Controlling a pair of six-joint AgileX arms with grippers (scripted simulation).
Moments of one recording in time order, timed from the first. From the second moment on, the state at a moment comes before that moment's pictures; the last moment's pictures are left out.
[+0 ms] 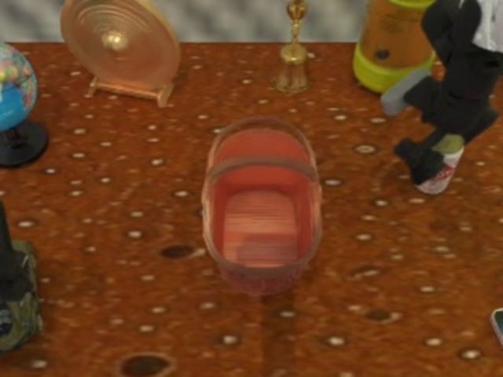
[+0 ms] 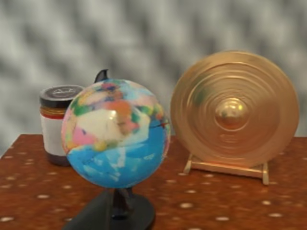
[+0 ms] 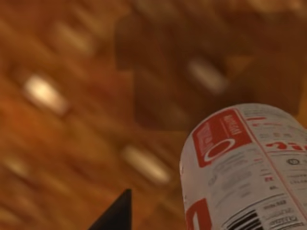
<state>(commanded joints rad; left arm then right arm) 0.00 0.00 0.00 0.00 0.00 0.00 0.18 2.38 1.90 -1.09 0.01 -0.57</state>
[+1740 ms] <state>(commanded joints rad) 0.00 0.00 0.00 0.00 0.00 0.00 0.23 2.32 1.73 -0.53 -0.32 -0.40</state>
